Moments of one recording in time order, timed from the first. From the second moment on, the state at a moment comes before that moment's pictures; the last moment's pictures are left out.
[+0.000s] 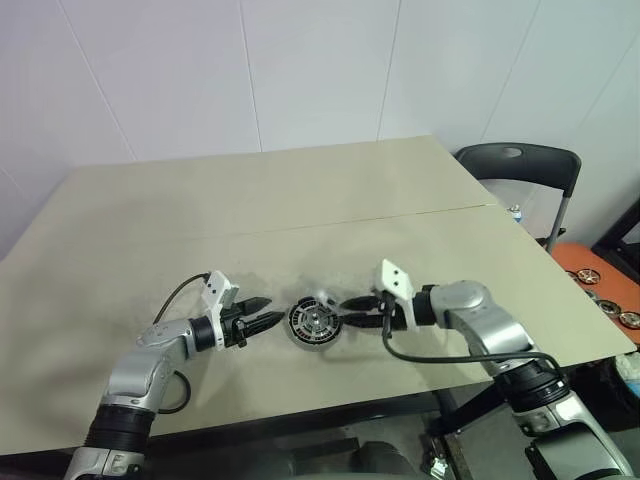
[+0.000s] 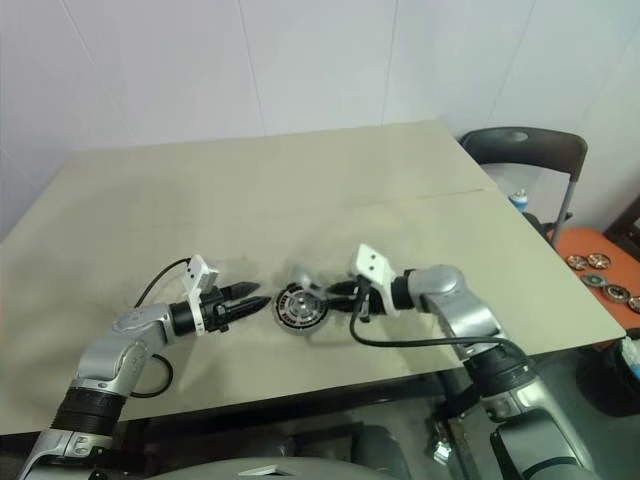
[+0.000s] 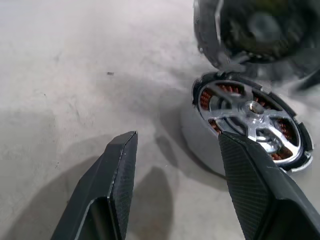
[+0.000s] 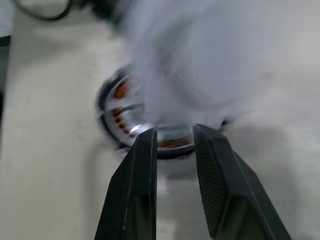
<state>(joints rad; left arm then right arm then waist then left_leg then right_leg) -0.15 0.47 -0.02 0.07 -0.44 0.43 -0.91 -0.39 -0.53 0.34 0.02 0.22 0.42 1.11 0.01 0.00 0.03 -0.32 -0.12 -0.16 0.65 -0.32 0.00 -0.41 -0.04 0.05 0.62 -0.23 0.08</state>
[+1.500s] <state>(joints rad) -0.15 0.45 -0.02 0.08 -0.42 0.42 -0.90 -0.56 -0.18 -0.12 0.46 0.55 1.01 0.73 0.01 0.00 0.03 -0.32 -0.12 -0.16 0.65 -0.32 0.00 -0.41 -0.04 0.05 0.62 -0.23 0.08</state>
